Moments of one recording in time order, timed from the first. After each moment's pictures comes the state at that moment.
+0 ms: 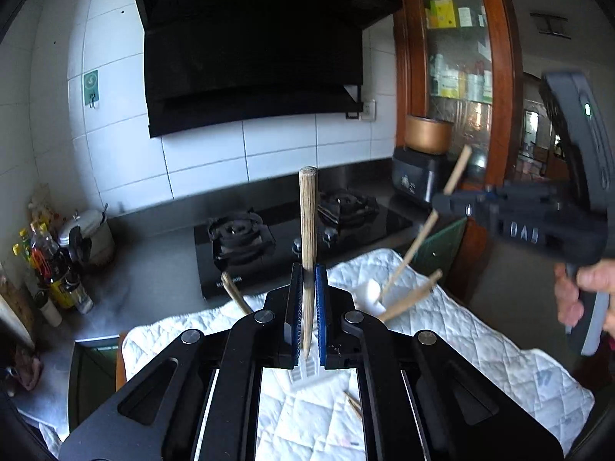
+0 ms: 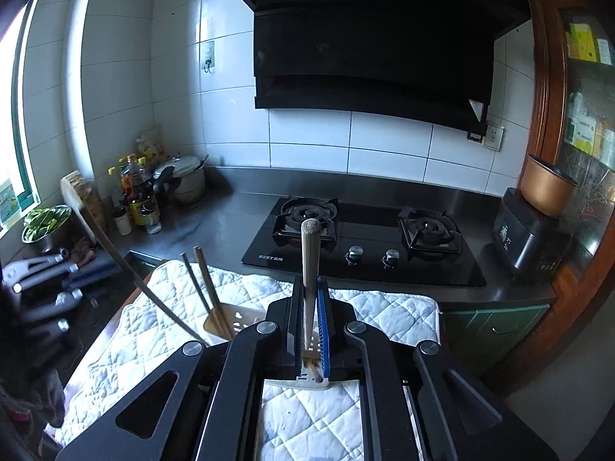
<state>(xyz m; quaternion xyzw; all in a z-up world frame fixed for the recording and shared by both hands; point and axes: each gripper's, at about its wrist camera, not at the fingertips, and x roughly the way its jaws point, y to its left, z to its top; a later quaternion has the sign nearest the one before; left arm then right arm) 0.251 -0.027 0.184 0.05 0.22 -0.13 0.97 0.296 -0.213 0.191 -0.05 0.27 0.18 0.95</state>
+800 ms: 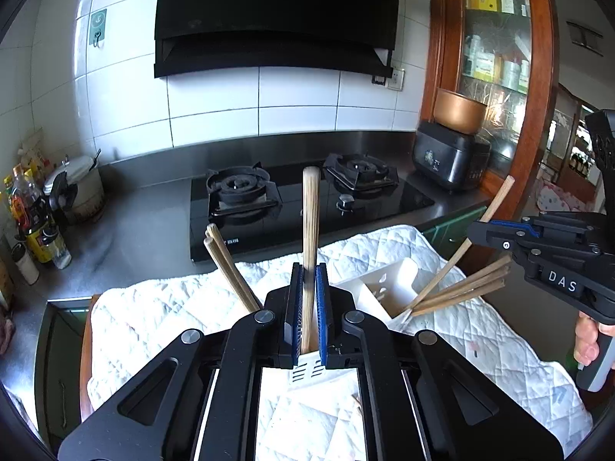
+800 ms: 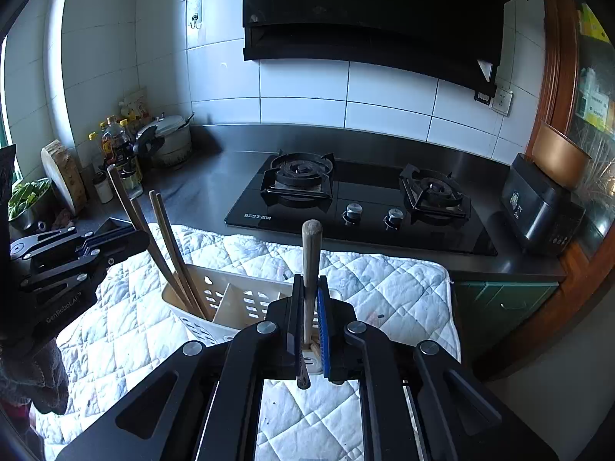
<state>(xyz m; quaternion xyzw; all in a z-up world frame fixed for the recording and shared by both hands) 0.327 -0.016 0.111 0.00 0.29 -0.11 0.95 0.336 -0.205 0.119 -0.07 0.32 0.16 0.93</state>
